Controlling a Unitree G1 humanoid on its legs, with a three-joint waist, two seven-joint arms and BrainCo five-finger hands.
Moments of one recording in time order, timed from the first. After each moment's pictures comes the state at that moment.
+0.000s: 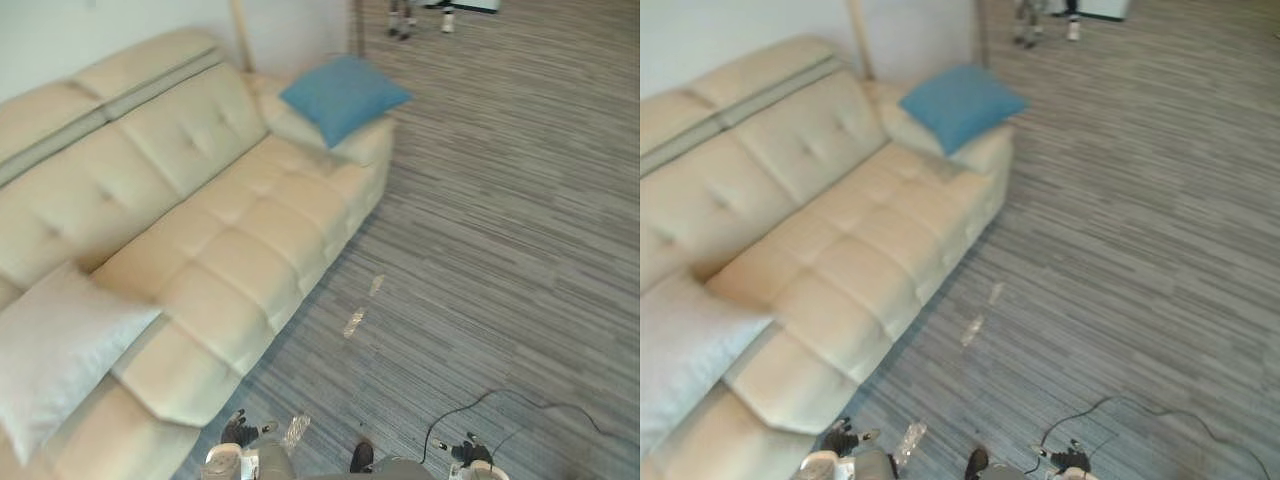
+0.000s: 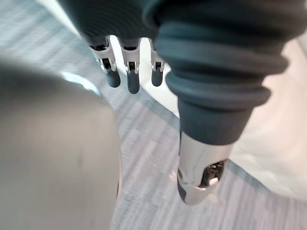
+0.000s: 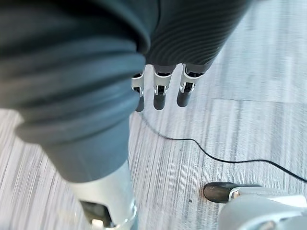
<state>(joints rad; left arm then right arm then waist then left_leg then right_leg) 0.03 0.03 0.14 1.03 0.06 -0.12 0.06 0.03 -0.12 -0.38 1.13 0.04 -0.08 -0.11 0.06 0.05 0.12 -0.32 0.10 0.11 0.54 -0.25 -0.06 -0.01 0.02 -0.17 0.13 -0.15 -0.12</state>
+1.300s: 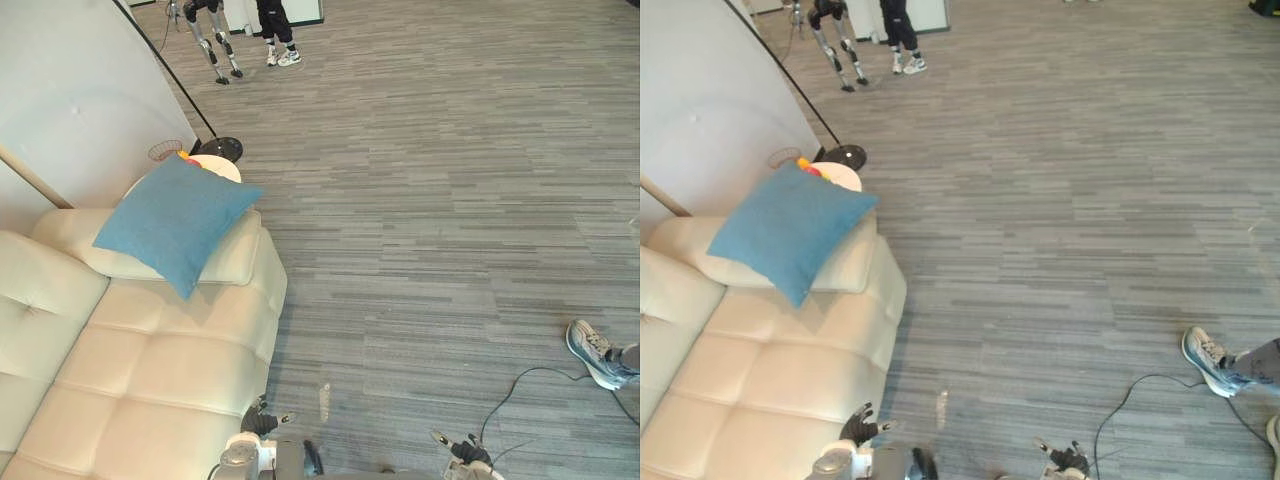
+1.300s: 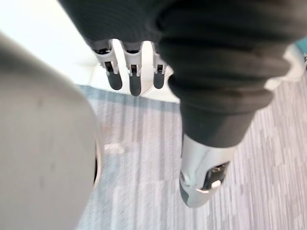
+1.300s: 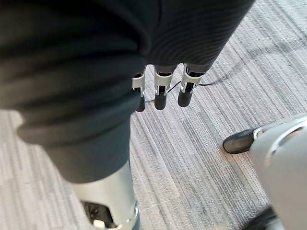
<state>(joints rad) 0.01 0.00 0.08 1.03 0.09 -0.13 0.06 0.07 -0.05 -0.46 1.09 0.12 -0.08 -0.11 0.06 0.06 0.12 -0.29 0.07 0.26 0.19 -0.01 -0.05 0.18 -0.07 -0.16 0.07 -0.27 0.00</state>
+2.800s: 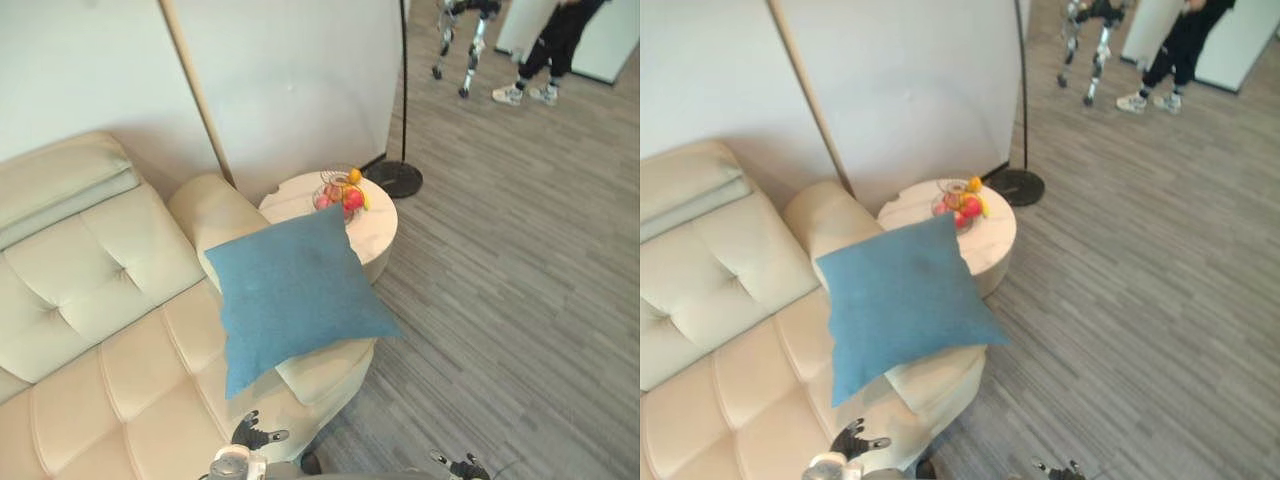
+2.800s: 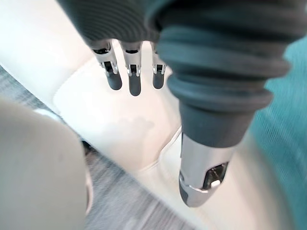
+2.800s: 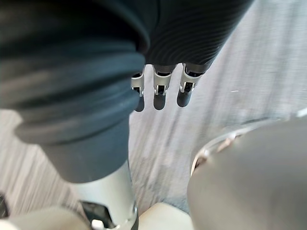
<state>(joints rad) 0.04 0.08 -0.02 1.09 0.06 -0.12 0.06 0.08 -0.05 -0.46 1.11 0.09 -0.08 -0.08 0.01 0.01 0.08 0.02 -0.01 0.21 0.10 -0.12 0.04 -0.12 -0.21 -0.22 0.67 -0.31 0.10</state>
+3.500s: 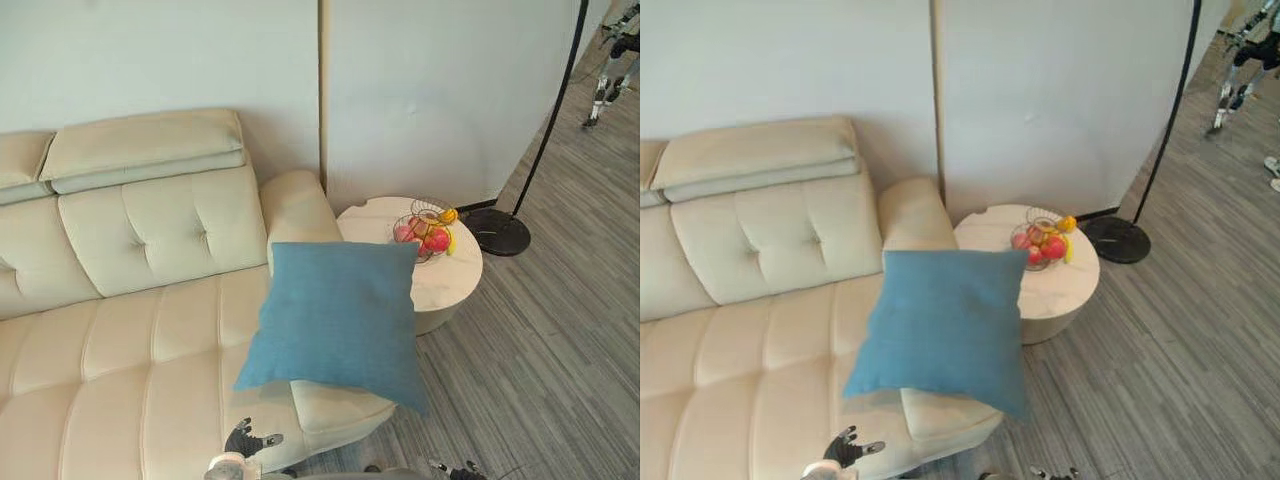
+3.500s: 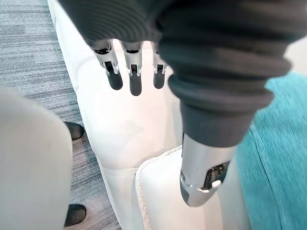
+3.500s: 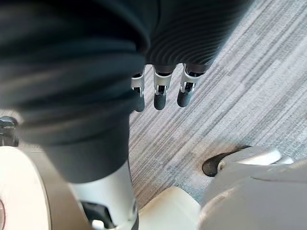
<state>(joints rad) 0.05 0.09 0.06 1.09 0.05 -0.12 0.06 0.12 -0.05 -0.47 1.02 0.09 -0.08 -0.09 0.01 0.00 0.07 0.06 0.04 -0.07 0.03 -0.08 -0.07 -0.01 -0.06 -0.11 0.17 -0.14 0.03</state>
